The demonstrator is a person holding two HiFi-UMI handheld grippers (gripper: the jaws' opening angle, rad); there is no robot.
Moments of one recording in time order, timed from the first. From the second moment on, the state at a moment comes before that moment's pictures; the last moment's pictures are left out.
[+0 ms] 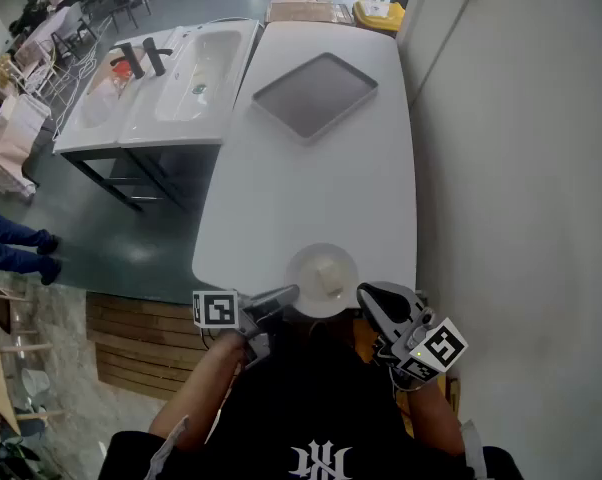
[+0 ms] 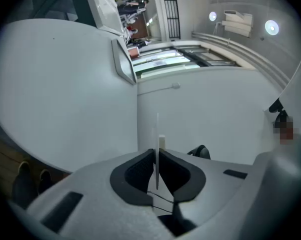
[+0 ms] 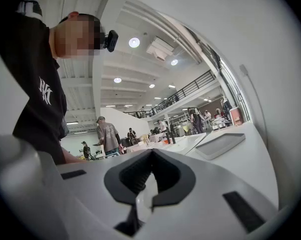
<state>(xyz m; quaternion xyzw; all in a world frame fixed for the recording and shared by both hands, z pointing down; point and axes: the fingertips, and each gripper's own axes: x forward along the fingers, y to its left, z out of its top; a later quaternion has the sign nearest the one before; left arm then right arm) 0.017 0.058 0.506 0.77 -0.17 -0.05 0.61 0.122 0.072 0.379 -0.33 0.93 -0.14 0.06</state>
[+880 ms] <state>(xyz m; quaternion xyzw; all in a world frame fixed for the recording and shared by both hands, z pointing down) -0.022 0.044 0.436 0.77 -0.15 -0.10 0.61 0.132 0.038 0.368 -0.40 0.90 -0.18 0.07</state>
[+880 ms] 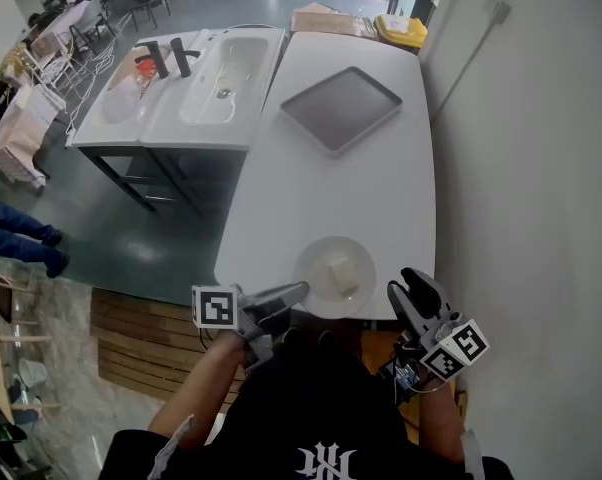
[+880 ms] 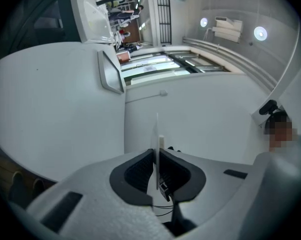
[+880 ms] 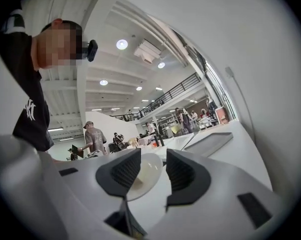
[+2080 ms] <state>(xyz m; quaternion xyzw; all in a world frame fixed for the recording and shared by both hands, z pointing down) 0.006 -0.035 0.462 0.74 -0.15 -0.12 0.65 0.120 -0.057 0.450 -0.33 0.85 -0.40 0.07</state>
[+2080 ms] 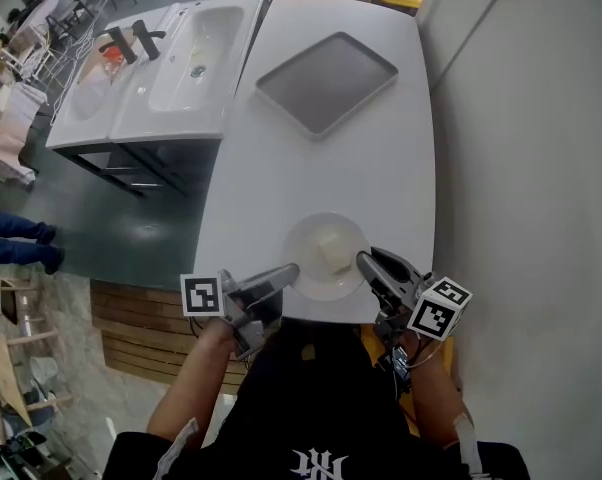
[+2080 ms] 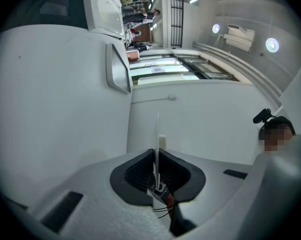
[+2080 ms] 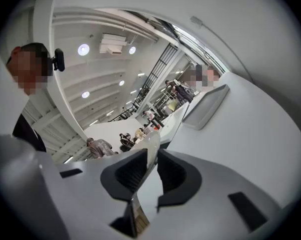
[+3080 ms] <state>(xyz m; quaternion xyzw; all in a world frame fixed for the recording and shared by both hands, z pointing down) 0.029 -0.126 0.568 0.80 -0.26 0.09 0.54 0.144 -0.153 0.563 -0.33 0.75 -0.57 0.07</state>
